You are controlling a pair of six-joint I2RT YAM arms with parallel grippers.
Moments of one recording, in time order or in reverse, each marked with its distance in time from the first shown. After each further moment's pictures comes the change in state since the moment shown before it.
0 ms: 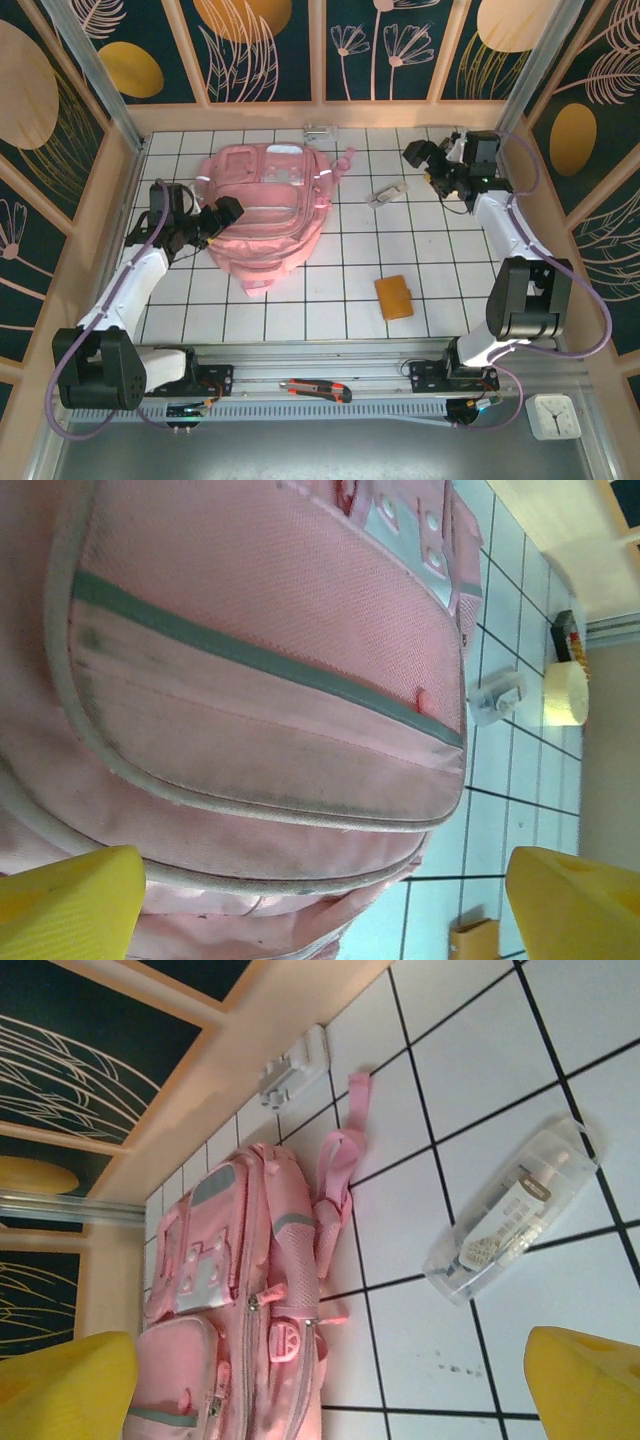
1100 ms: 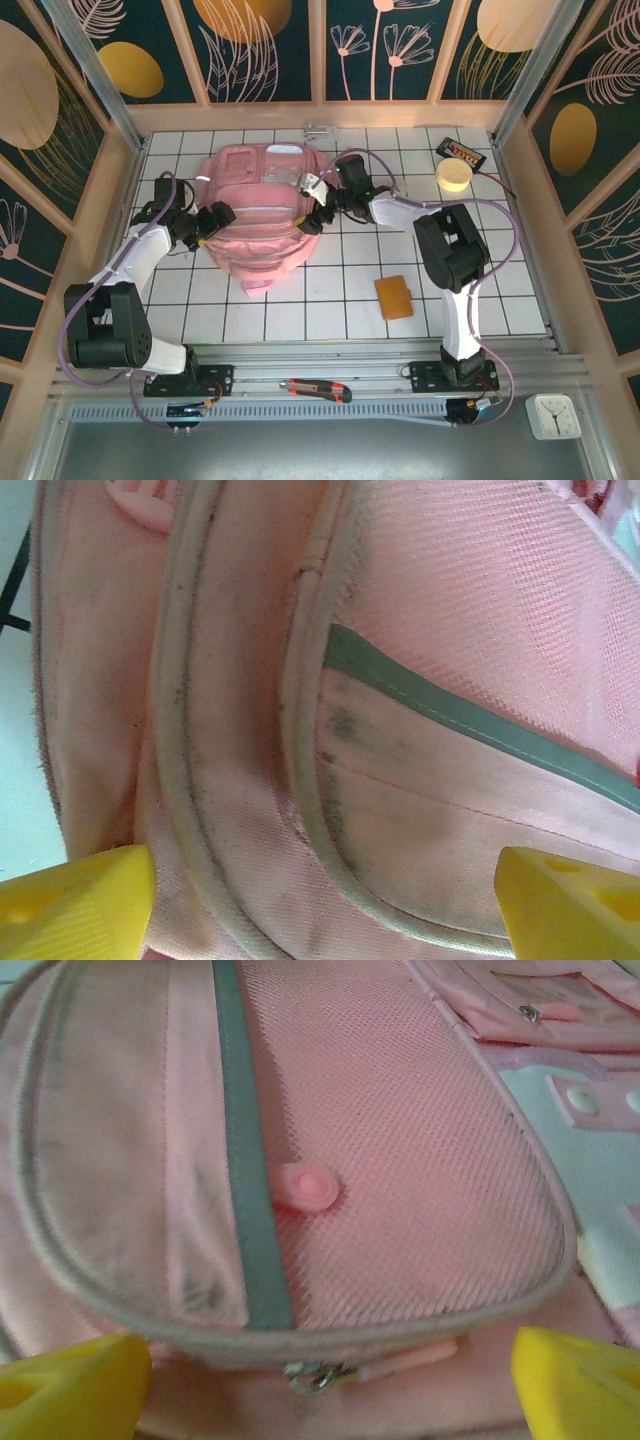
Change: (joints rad) left arm 0.059 0.208 0.038 -0.043 -0.098 0.058; right arm 0.547 0.523 0.199 0.283 -0.167 -1.262
